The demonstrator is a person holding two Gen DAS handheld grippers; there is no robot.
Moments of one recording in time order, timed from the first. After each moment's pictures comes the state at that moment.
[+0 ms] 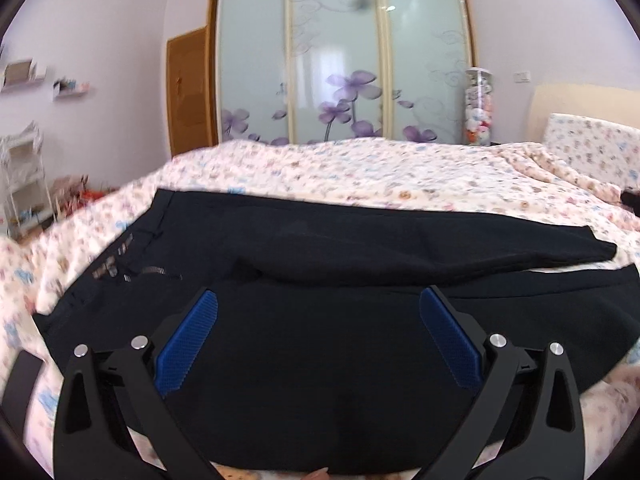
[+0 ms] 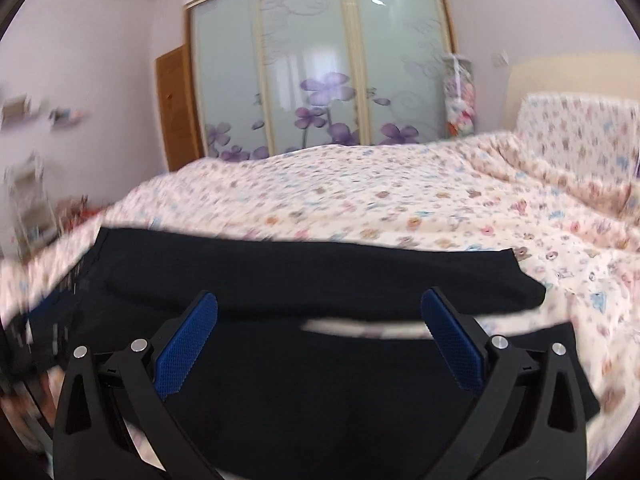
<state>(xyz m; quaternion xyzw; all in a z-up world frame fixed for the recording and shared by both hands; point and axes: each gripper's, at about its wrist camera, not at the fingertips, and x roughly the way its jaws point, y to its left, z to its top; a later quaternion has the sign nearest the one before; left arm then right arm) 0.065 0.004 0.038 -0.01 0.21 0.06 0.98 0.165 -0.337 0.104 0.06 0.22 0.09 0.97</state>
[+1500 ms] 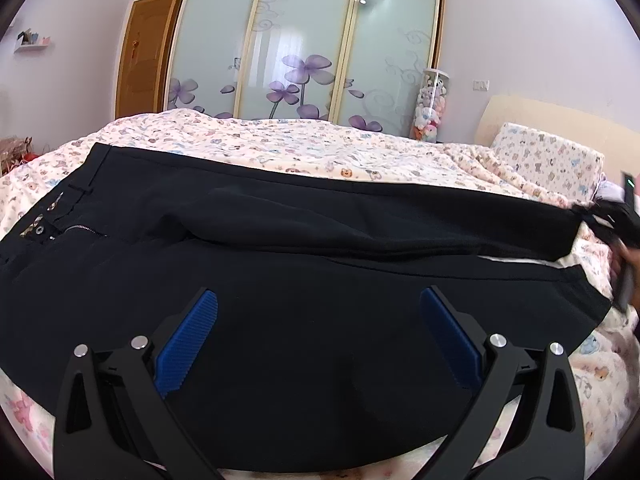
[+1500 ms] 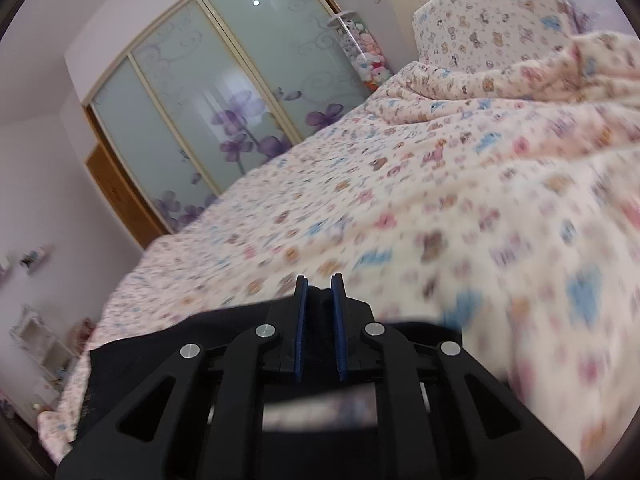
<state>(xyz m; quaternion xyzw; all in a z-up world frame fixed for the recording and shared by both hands) 0.072 0.009 0.013 -0.07 0.23 -0.07 0.97 0.200 -0.512 0.068 0.28 0.22 0.04 0.93</state>
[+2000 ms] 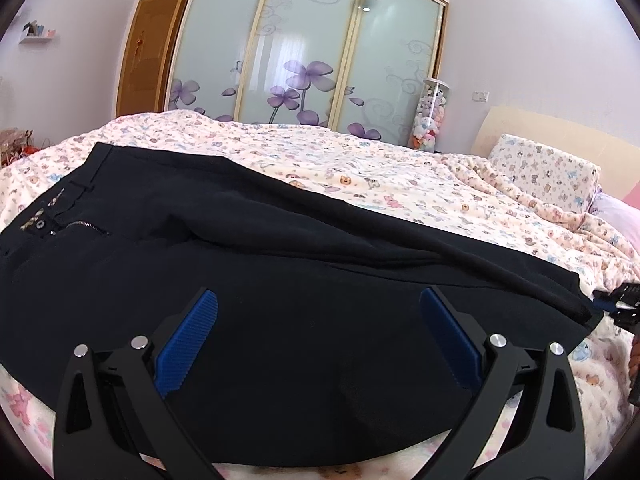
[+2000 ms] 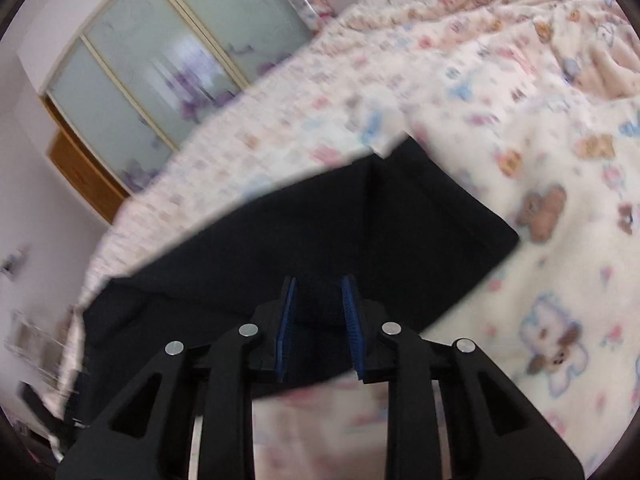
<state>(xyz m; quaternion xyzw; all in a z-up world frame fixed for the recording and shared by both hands) 0.066 0.016 0.015 -0.09 0.22 -0.07 0.97 0.103 -0.482 0.030 0.33 0.30 0.00 0.89</state>
